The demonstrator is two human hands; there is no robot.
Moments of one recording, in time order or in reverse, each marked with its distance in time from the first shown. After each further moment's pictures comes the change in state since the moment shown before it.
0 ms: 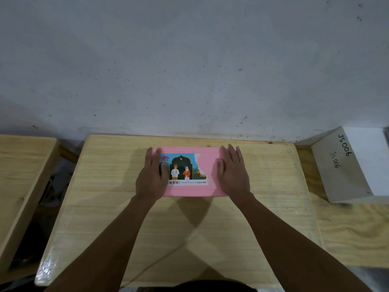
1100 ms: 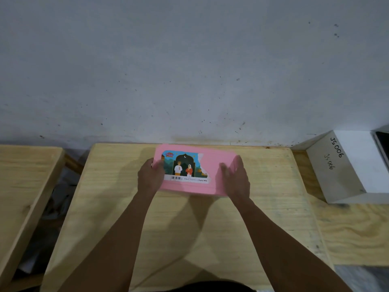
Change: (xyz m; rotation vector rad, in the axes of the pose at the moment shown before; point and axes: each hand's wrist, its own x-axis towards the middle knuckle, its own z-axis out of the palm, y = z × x) left_hand 0.020 0.009 -0.027 -0.497 -0.021 -0.449; right_hand -0.010 -0.019 -0.010 0.417 0.029 0.491
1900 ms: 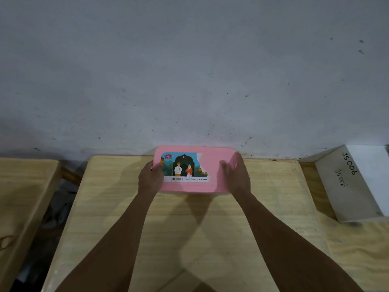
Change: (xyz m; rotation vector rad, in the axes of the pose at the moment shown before) left_hand 0.054 0.013 0.008 0.031 -0.029 -0.024; right_hand 0.058 -0.030 0.008 0.014 -0.047 -0.075
